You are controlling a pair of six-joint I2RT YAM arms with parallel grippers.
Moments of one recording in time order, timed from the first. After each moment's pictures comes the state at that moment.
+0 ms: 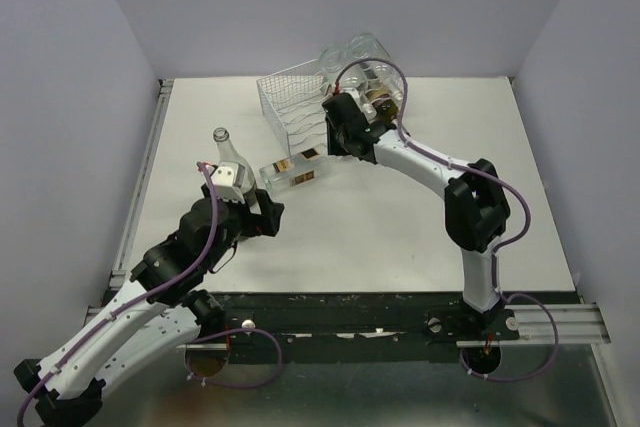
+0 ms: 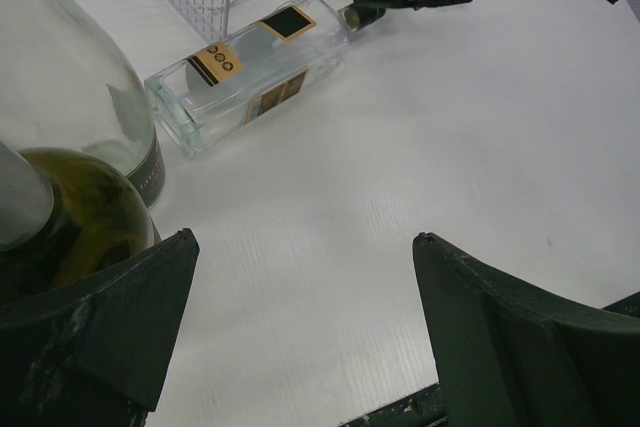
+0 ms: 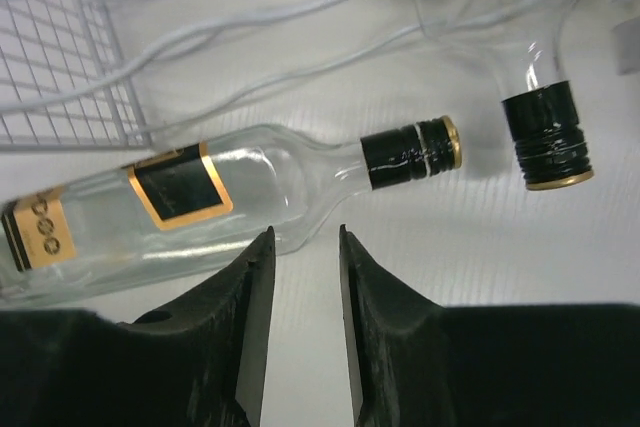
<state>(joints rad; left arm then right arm) -0.77 0.56 0.70 -0.50 -0.33 -0.44 0.70 2.01 1.64 -0.42 0.30 0.42</state>
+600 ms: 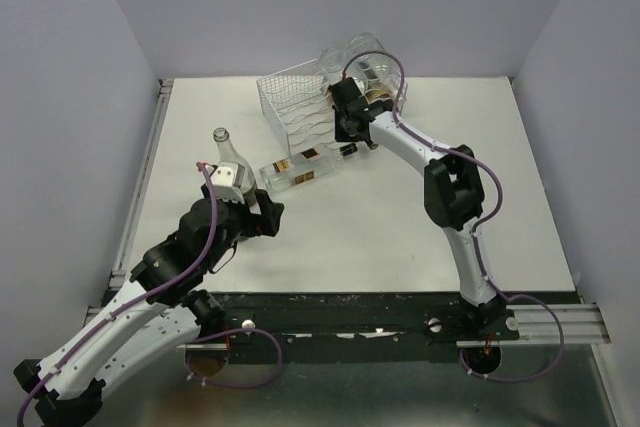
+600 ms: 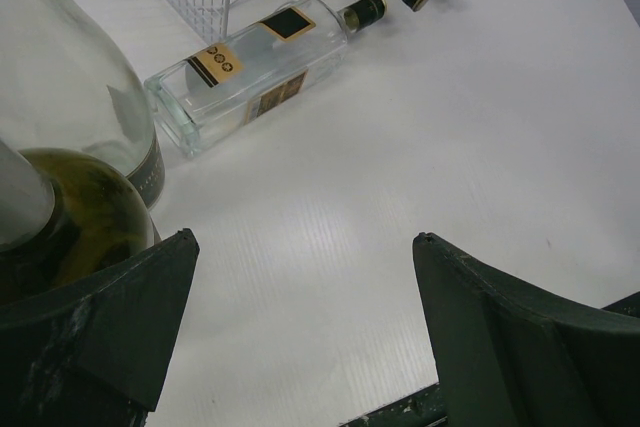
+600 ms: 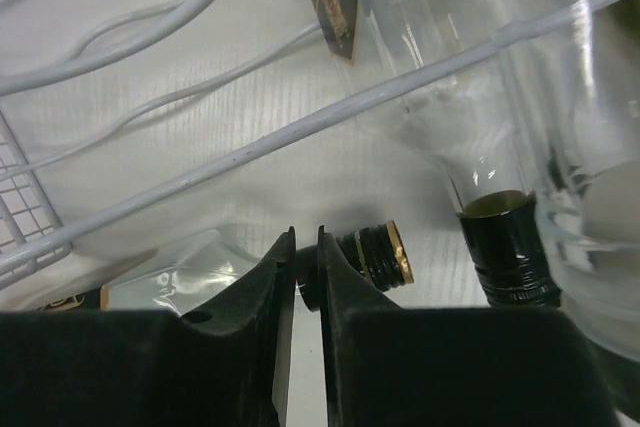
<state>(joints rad) -0.77 0.55 0.70 -0.50 -0.33 -0.44 0.58 2.27 1.98 -0.58 0.27 0.43</state>
